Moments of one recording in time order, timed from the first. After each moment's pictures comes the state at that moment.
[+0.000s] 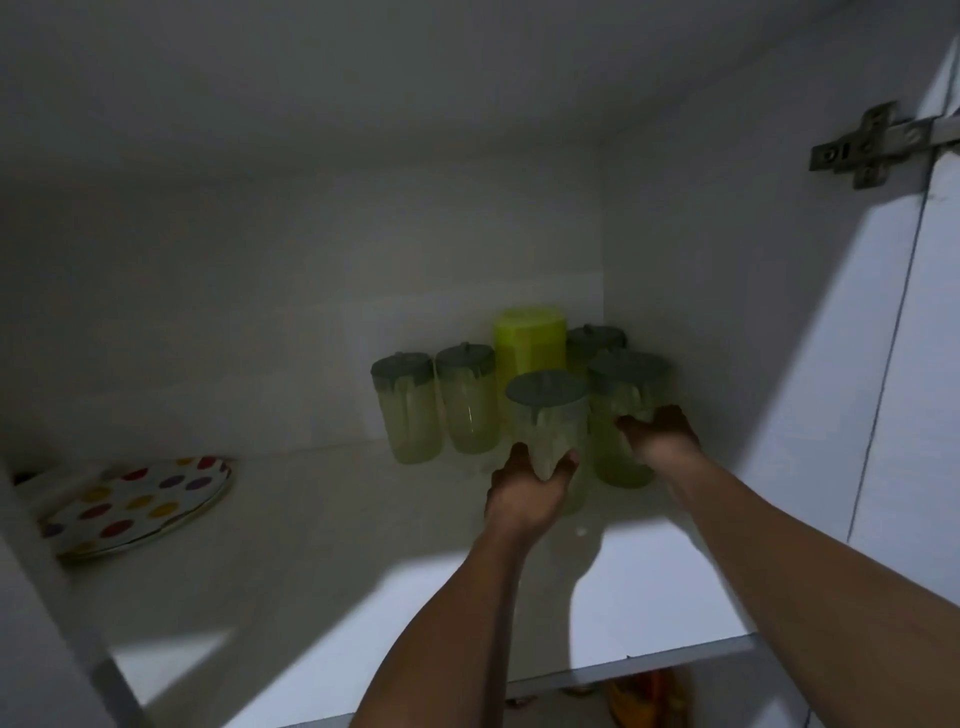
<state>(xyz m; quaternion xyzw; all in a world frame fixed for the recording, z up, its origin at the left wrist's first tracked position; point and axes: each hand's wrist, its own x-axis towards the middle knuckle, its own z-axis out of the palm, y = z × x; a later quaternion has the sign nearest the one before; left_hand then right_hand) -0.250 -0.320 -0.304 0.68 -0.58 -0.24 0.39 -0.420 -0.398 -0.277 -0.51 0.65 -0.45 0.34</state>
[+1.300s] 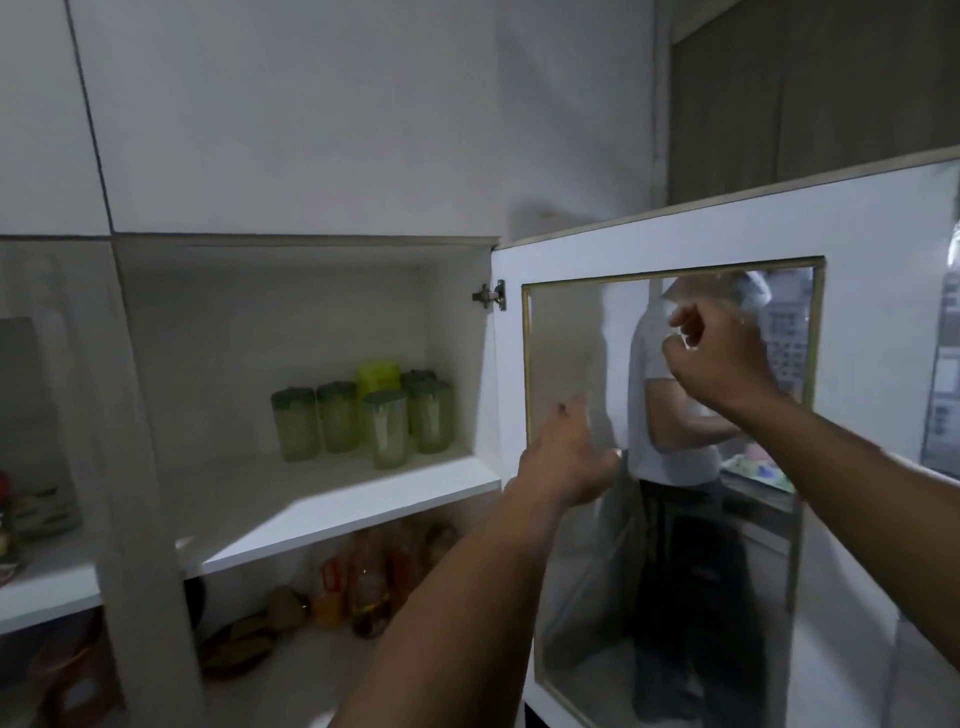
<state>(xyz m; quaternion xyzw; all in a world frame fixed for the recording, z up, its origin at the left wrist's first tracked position) -0.491 0.144 -0.181 0.45 -0.82 -0.13 0.33 -0.667 0.177 -0.106 -0.57 0.58 -0.55 -0.17</state>
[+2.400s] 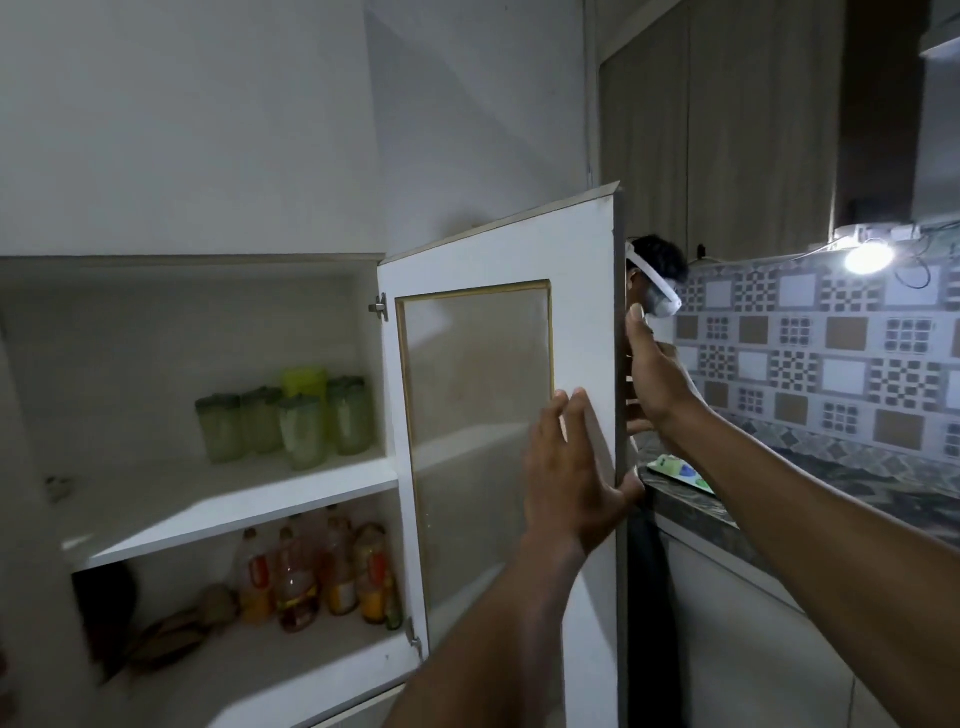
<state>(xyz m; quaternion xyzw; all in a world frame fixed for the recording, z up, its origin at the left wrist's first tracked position) -0.721 0.250 -0.213 0.39 -0.78 0.03 0.49 -0.834 0.262 -0.114 -0.52 0.53 -0.63 0.22</state>
